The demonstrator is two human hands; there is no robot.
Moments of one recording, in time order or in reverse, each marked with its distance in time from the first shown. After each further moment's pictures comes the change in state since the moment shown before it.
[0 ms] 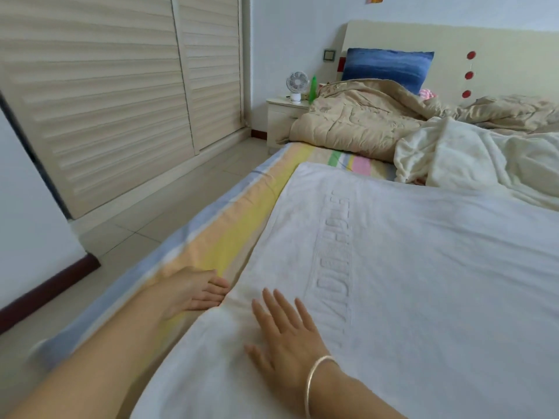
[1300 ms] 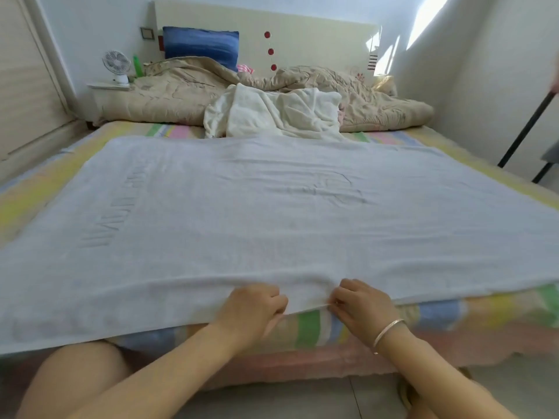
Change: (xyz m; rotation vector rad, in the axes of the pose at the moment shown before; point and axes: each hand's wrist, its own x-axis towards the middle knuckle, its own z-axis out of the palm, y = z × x) left_hand -0.250 -0.092 0.429 1.241 -0.216 1.504; right_hand -0.492 0.201 0.043 -0.069 0.500 0.465
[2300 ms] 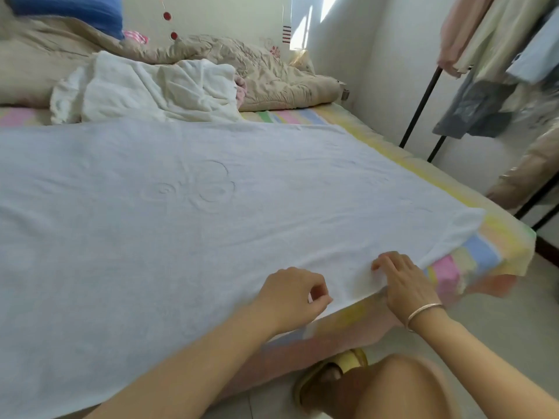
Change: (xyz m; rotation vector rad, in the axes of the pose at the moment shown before) left_hand 0.266 0.221 0.051 -0.489 -0.167 -0.014; right_hand -0.134 0.326 -0.059 -0.218 0.047 0.422
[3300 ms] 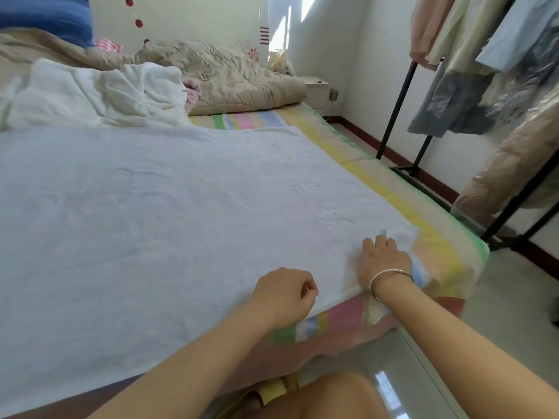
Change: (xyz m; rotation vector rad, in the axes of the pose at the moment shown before) left_hand 0.185 0.137 0.110 0.033 -0.004 -0.187; right_hand 0.072 0.212 0.000 -0.300 -0.396 0.324
